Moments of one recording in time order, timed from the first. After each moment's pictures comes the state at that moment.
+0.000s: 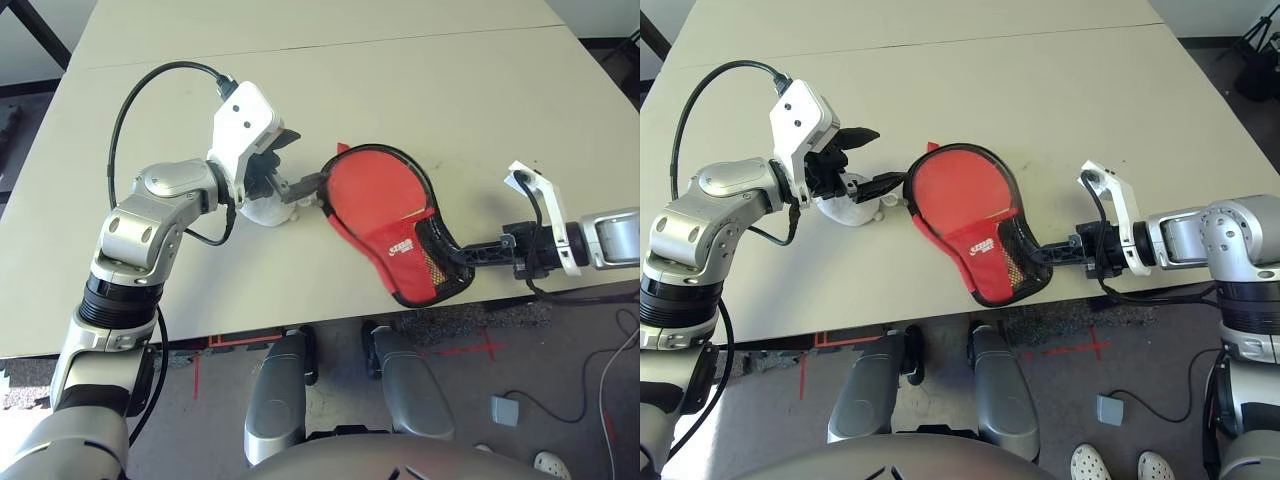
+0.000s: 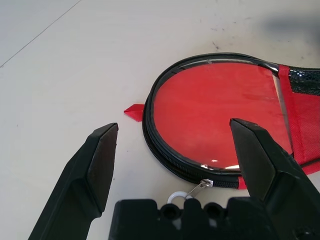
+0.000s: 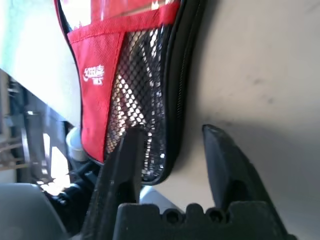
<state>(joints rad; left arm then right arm) -0.60 0.60 -0.09 -0.25 -0.35 0.70 -0.73 -0.61 -1.00 0.04 0.01 0.77 1.44 0.89</state>
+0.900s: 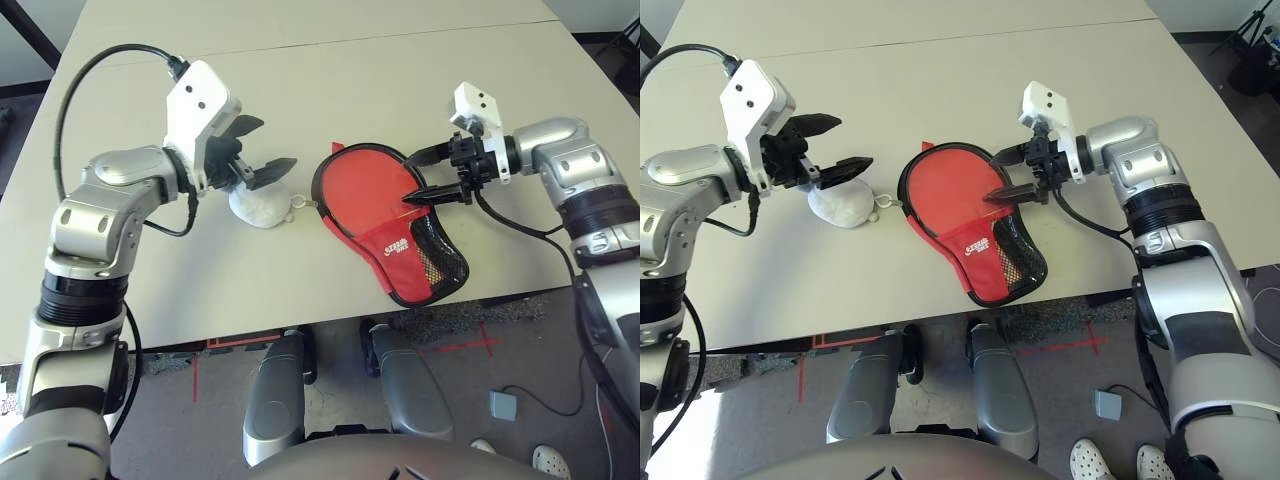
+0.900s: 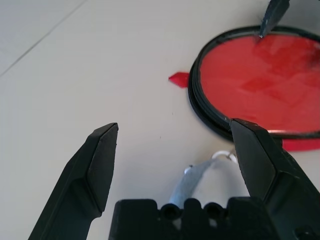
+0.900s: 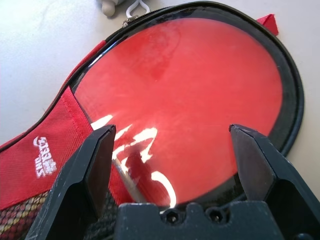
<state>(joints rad) -0.56 0.77 0.03 -0.23 -0.37 0.74 -0.79 -1.01 -0.55 0.28 0.83 0.15 0.14 1.44</state>
